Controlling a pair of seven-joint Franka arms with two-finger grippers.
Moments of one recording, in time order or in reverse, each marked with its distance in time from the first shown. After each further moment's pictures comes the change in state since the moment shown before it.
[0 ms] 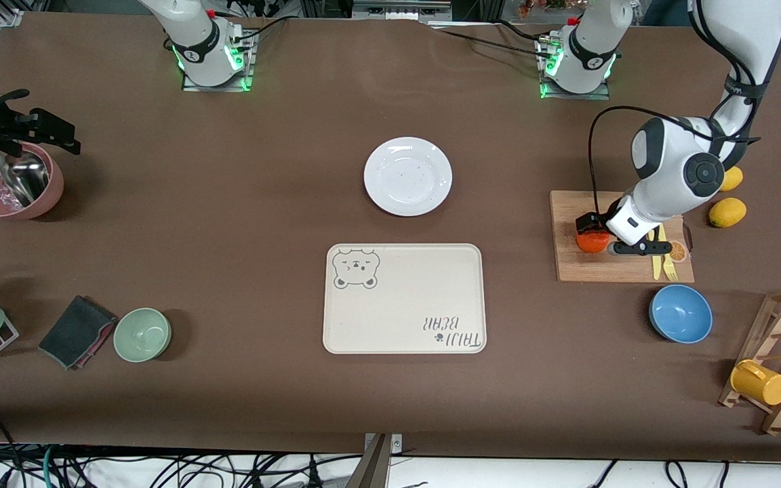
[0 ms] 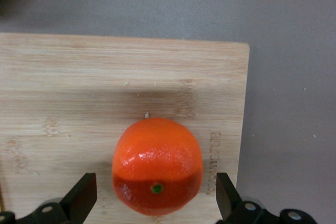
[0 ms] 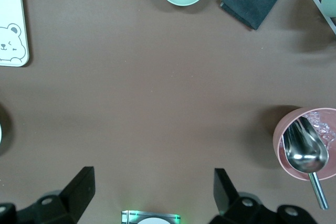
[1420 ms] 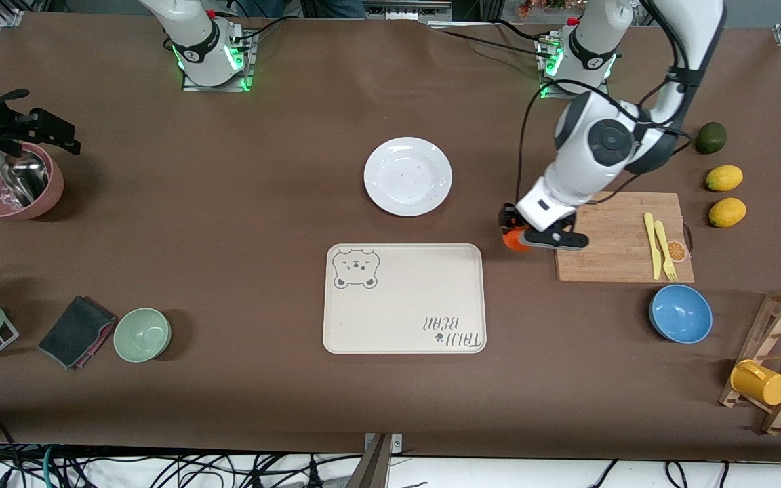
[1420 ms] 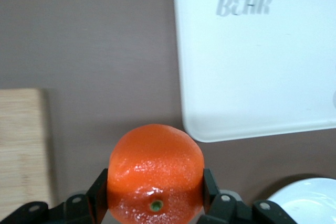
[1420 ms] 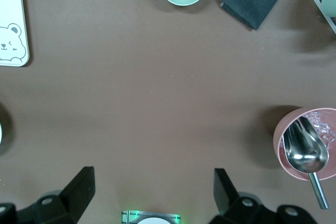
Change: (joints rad) left arm -0.231 -0.018 -0.178 0.206 0.000 -0.083 -0.325; right arm -0.001 0.000 0.000 0.000 0.001 0.000 -0.001
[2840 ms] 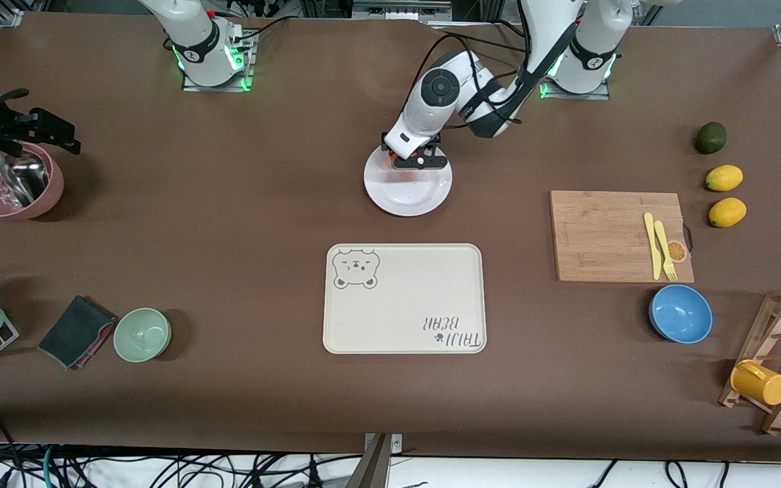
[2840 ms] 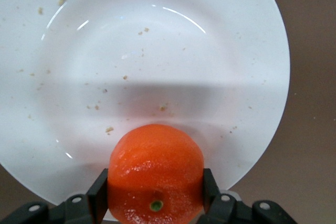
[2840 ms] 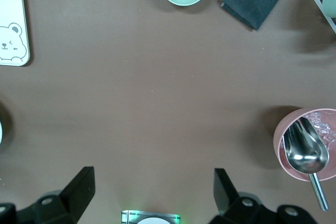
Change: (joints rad) left arm -0.262 0.206 -0.239 -0.081 -0.055 0.189 -0.572; right arm 0.000 0.000 0.000 0.000 0.002 0.000 -0.004
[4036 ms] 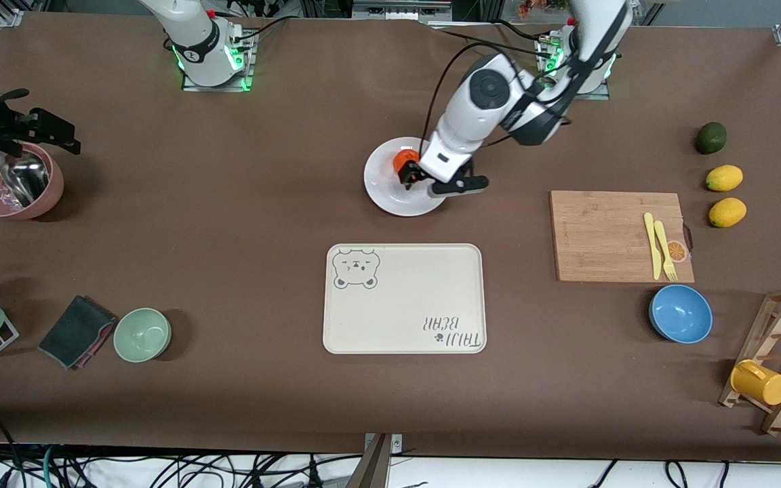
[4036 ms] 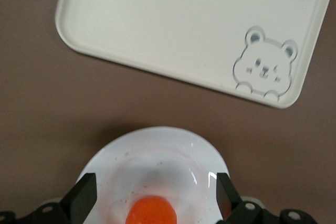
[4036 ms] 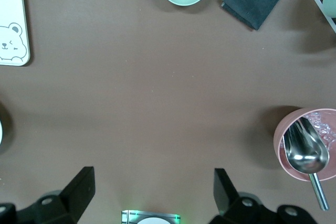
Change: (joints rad) left arm 0.165 -0.249 0.086 0.029 0.000 -0.044 0.003; right arm 0.000 0.000 0.000 0.000 0.000 0.000 0.000
